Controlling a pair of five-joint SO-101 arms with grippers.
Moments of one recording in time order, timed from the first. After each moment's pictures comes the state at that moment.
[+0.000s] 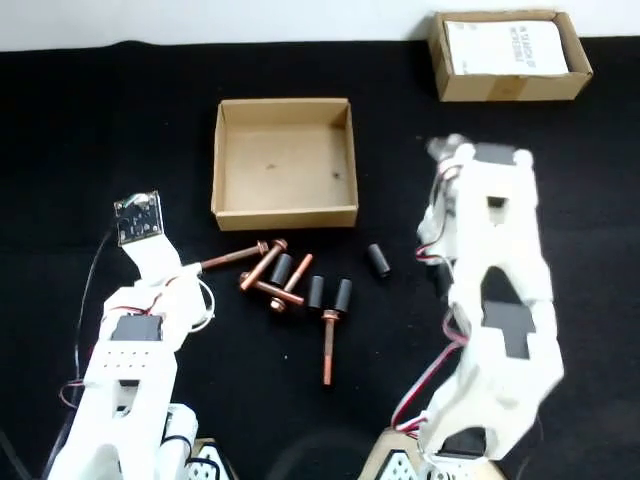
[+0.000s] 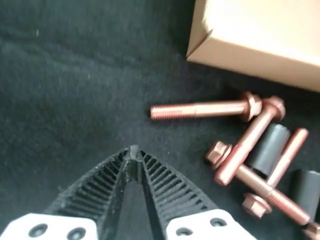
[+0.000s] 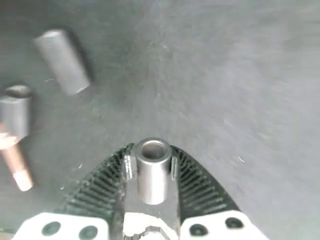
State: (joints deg) left arm -6.3 -47.0 77.8 30.5 17.8; right arm -1.7 12.3 -7.5 95.2 13.5
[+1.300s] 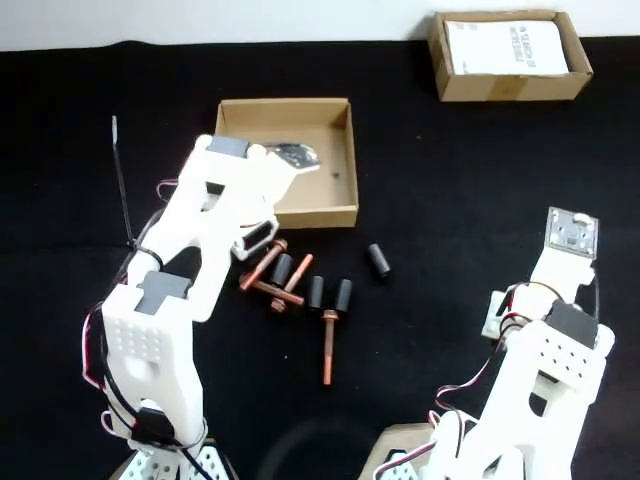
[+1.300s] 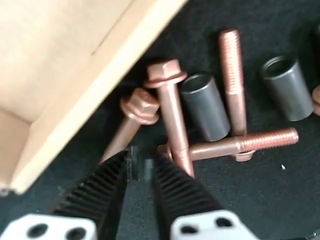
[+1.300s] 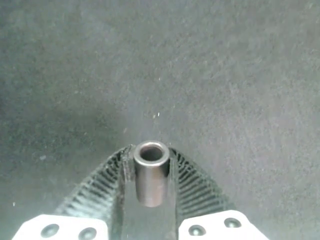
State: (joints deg) left arm 7.2 28.4 -8.3 86.0 -34.3; right arm 22.1 -43.5 54.9 63.1 12.2
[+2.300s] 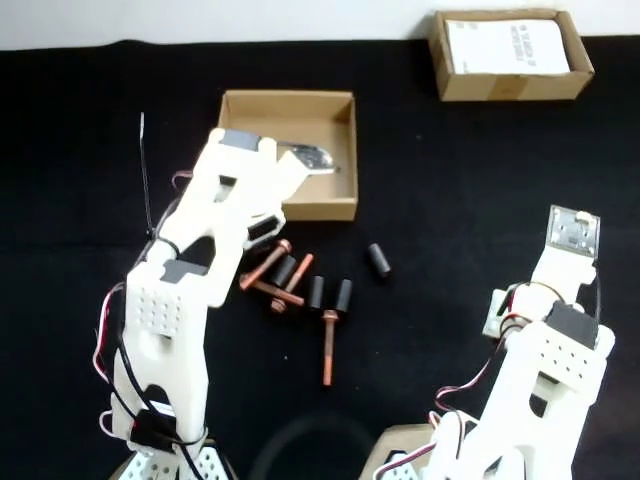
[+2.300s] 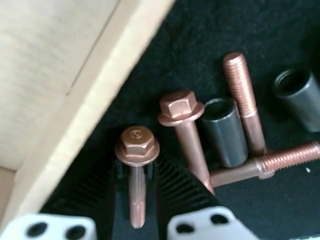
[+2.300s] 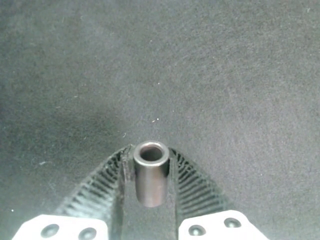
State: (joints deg) left arm 7.0 44.0 -25.7 90.8 -40.8; right arm 22.0 -43.5 55.2 62.2 12.2
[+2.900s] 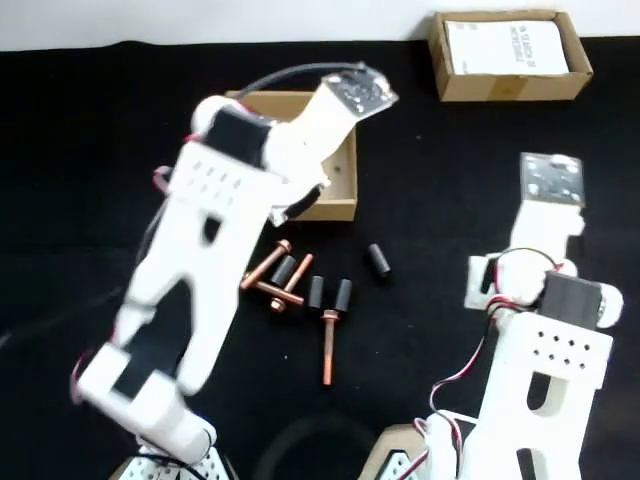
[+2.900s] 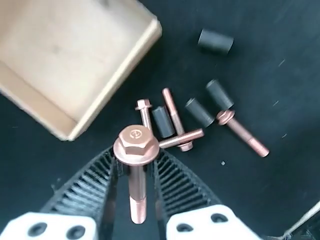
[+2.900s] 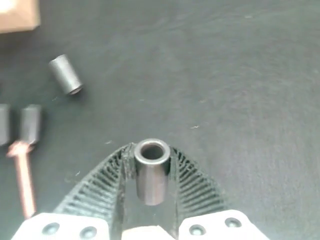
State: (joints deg) left arm 20.6 2.9 -32.1 101.0 -20.2; right arm 6.4 -43.6 27.6 87.2 9.0
